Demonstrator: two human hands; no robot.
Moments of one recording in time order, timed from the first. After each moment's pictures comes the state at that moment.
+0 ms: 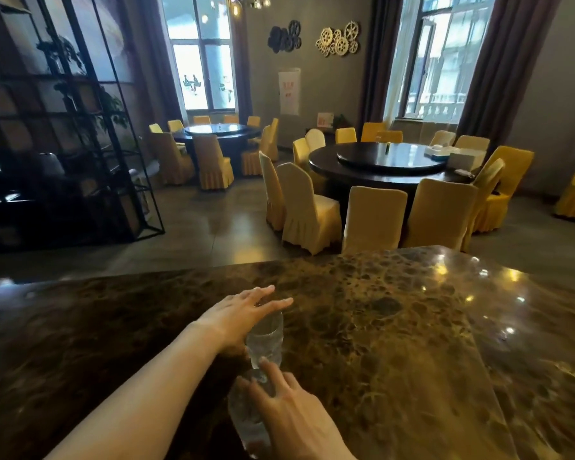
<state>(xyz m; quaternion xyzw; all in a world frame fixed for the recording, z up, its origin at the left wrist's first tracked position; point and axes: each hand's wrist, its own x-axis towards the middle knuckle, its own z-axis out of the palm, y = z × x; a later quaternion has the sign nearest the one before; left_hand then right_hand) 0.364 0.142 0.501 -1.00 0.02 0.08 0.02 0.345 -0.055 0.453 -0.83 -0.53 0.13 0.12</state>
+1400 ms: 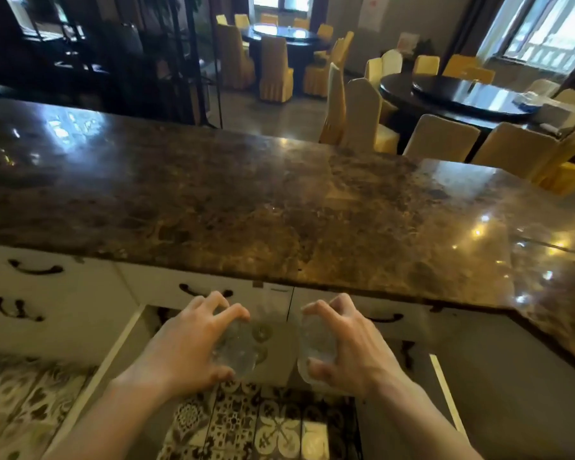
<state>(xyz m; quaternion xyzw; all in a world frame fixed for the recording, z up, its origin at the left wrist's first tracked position) -0.115 0.026 0.410 -0.98 -0.15 -0.02 -0.16 0.071 -0.181 0.414 -0.85 -0.48 0.12 0.19</state>
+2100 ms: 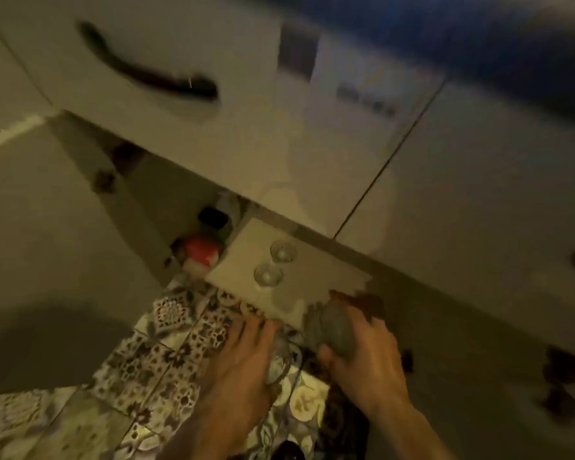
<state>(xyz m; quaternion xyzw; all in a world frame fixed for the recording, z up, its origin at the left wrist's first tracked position) -0.015 -0.063 -0.033 -0.88 -0.39 0.05 -0.26 0.168 -0.150 -0.006 -0.86 -0.43 0.23 0.12</state>
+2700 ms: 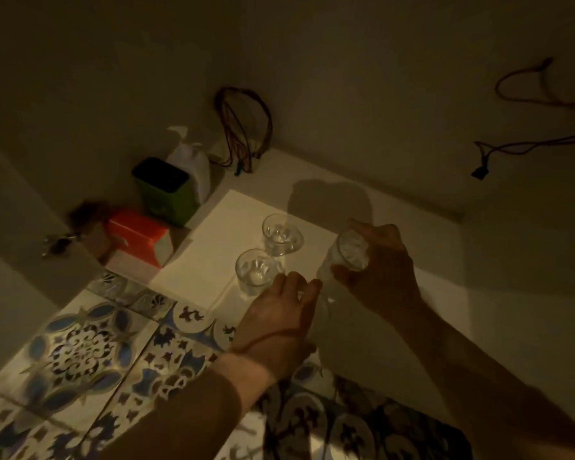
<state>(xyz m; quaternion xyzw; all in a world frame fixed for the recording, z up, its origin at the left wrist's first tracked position) 0.104 0.042 -0.378 -0.95 -0.25 -0.03 -0.17 0.286 -0.013 -0.350 -0.85 -0.47 0.02 0.22</state>
